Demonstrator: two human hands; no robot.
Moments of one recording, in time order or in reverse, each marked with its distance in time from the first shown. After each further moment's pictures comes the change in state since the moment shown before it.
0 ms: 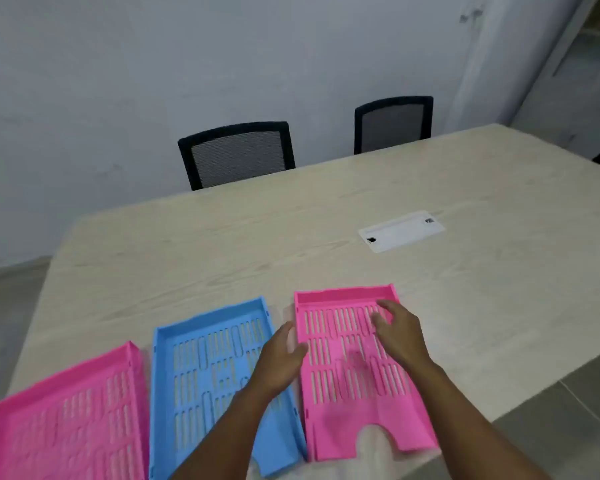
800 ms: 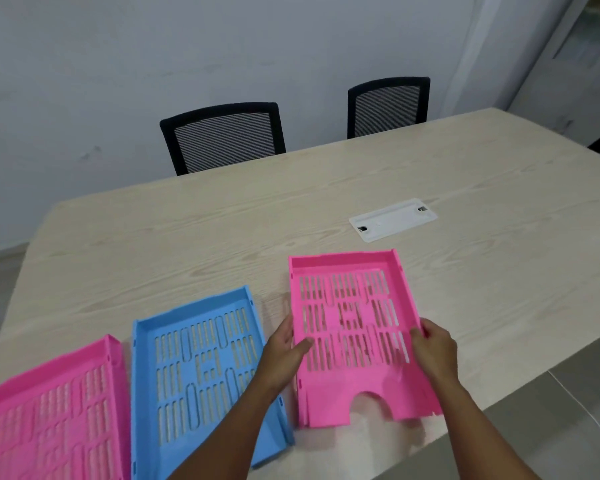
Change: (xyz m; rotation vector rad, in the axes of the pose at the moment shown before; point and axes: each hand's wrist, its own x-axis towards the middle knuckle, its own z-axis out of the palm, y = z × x) left_hand 0.002 0.016 0.033 -0.401 -0.070 -0.094; right_hand -0.007 0.062 -0.046 -0.027 0.181 0.224
